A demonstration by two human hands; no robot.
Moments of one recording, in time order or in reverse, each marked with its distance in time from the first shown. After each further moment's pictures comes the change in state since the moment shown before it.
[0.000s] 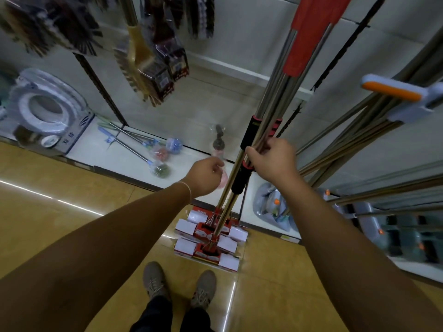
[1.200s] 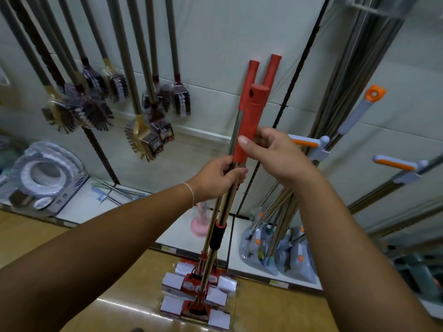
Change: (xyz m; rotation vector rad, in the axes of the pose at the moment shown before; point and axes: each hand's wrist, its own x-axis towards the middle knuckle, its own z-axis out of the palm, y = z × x) left_hand -0.085 0.177 -0.055 -0.379 -0.104 0.429; right_hand -0.080 -0.100 -0.185 0.618 -0.199 -0.278
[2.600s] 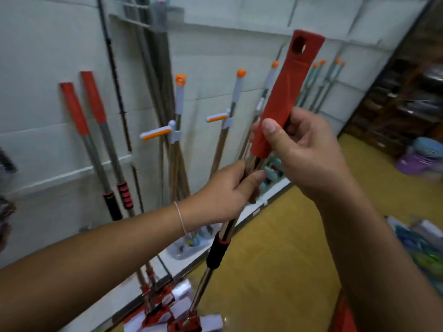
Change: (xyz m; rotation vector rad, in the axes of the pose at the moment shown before) left_hand -0.107 0.117 0.102 0.000 -0.753 0.545; right_hand -0.246 -0.130 0.029 -0.228 1.055 -0.055
